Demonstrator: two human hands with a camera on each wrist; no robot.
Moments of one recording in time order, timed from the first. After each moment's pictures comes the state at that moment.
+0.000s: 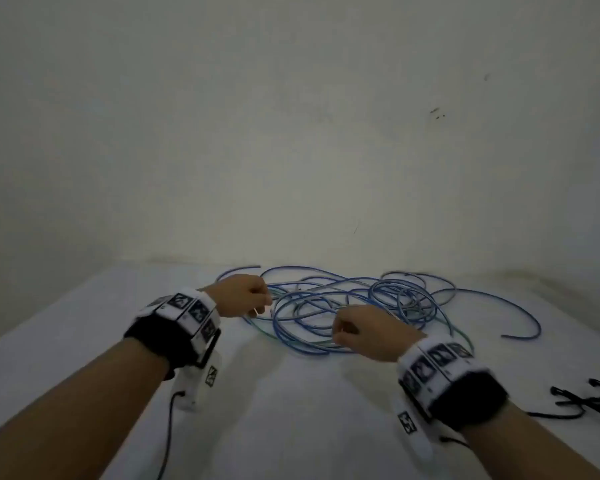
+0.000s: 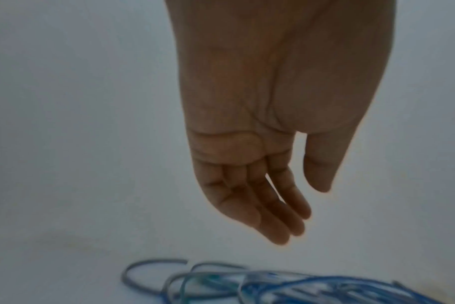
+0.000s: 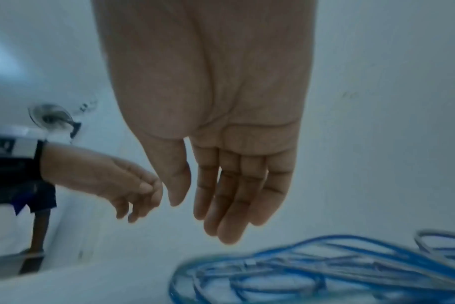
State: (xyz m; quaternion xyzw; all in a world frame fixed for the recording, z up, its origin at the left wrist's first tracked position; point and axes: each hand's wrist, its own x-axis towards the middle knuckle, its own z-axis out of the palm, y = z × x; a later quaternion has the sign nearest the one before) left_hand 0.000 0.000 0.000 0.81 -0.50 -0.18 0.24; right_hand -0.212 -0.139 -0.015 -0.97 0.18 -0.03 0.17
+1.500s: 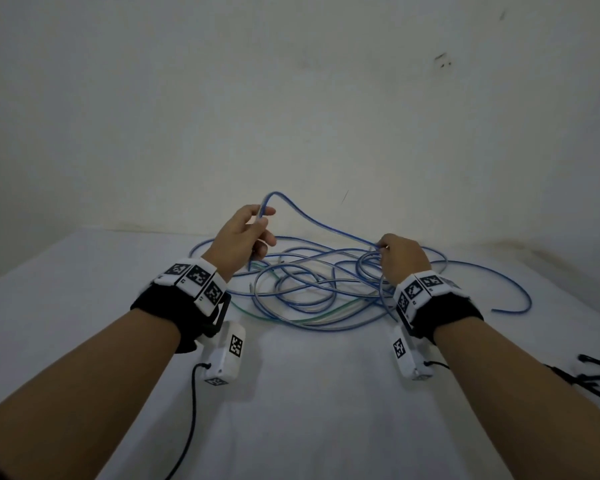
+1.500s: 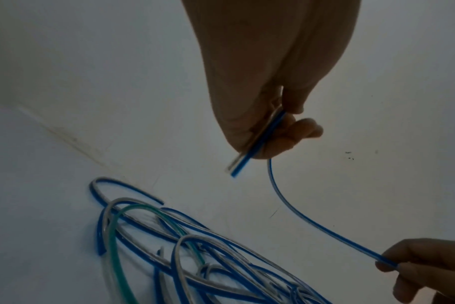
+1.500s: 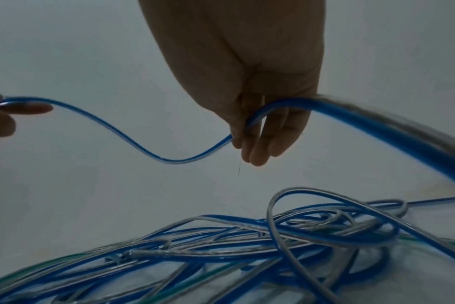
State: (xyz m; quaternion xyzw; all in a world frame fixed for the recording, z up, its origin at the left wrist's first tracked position) left_hand -0.007 -0.063 -0.006 0.61 -0.41 -0.18 0.65; right_hand -0.195 -0.264 -0.027 -0.88 0.40 -0.25 0.10
